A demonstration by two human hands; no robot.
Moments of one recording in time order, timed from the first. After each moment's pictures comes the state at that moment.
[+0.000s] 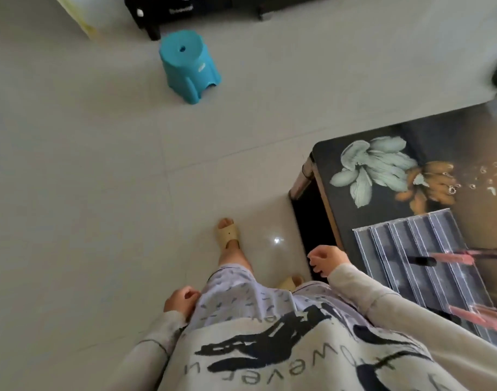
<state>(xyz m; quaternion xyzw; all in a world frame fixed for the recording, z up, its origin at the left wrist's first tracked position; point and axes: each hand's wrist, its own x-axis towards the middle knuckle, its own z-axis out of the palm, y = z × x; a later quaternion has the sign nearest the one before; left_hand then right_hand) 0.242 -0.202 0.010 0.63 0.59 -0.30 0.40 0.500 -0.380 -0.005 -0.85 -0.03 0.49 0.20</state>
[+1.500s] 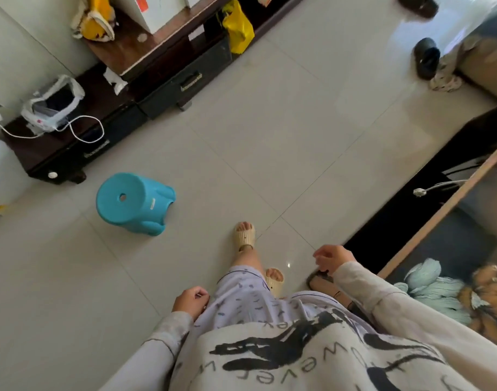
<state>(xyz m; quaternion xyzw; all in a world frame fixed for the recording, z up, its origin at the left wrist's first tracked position) 0.721 0.201 0.014 0.74 0.41 -0.40 0.35 0.861 -0.076 0.002 -0.84 0.15 0.45 0.28</state>
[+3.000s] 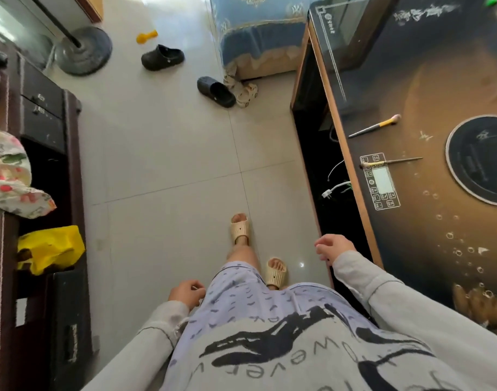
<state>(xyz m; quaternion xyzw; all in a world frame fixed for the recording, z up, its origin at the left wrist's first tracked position) 1.387 -0.030 0.013 0.84 0.02 -0.53 0.09 1.222 -0.305 0.002 -0.65 0.55 0.21 0.47</state>
